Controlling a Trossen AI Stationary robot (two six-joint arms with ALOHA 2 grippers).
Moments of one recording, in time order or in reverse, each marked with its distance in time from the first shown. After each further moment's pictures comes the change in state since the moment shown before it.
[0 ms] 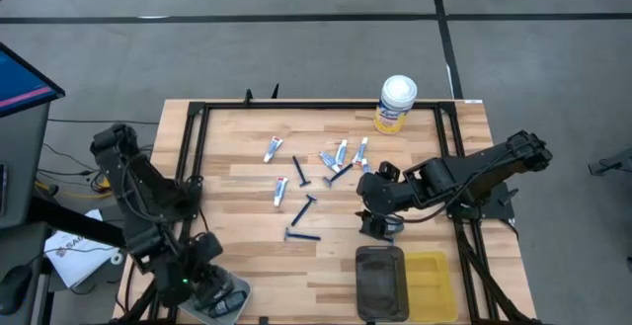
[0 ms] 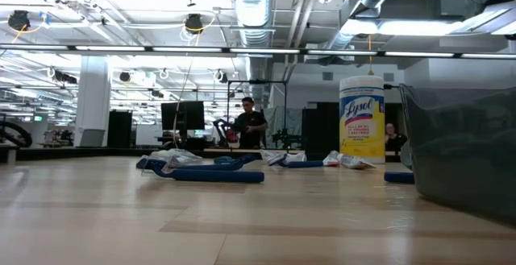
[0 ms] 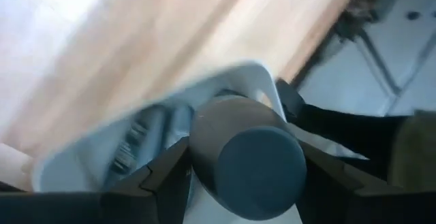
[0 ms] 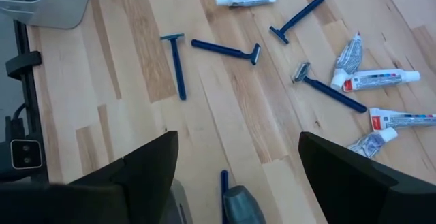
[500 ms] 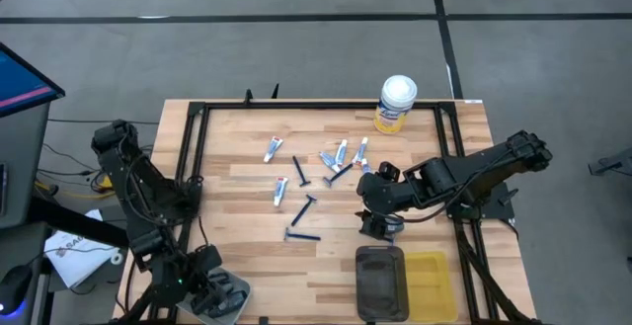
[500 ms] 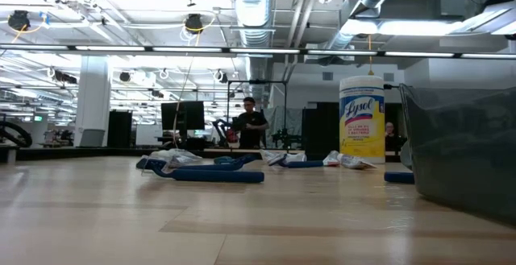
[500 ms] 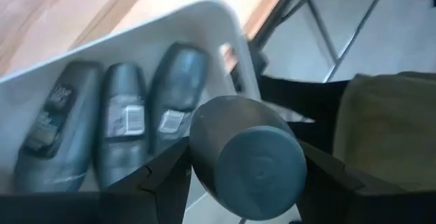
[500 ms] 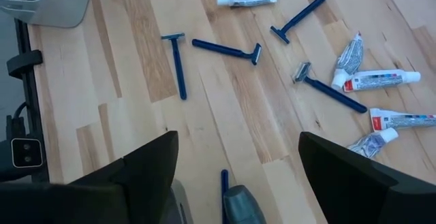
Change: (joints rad) left arm -0.043 -0.043 -0.193 0.360 0.057 -0.027; right arm 0.000 0.000 0.000 0.000 -0.002 -0.005
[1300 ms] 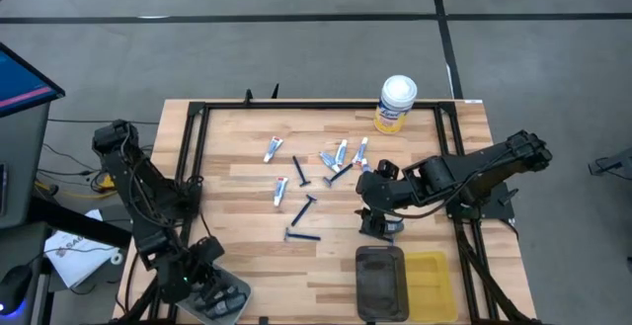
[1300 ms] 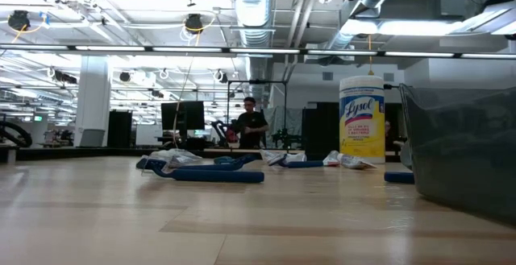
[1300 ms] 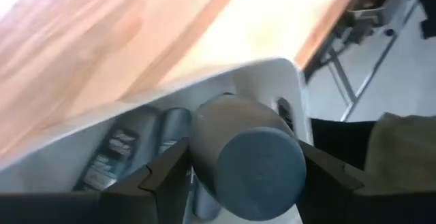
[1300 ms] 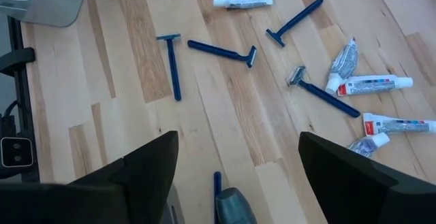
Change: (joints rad) left arm -0.003 -0.001 -0.106 0.003 -0.118 -0.056; right arm -0.015 0.000 0.000 0.000 0.000 -0.037
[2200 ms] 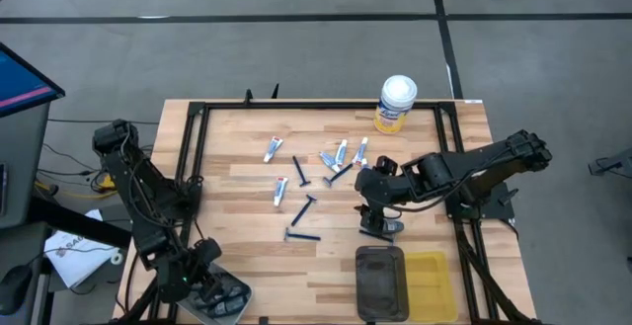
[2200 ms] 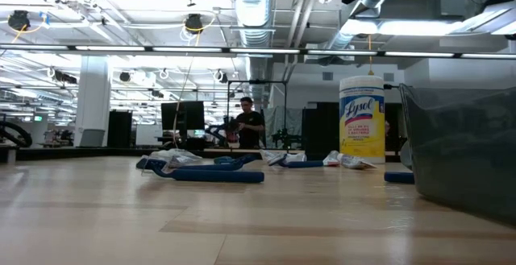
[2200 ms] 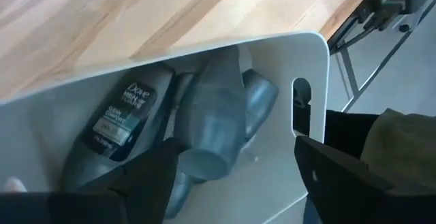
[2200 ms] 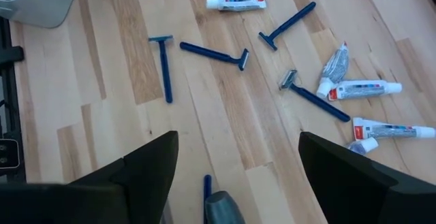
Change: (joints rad) left arm 0.000 -0.005 -0.003 -0.001 0.086 -0.103; right arm -0.033 0.000 0.000 0.000 -0.003 -0.043
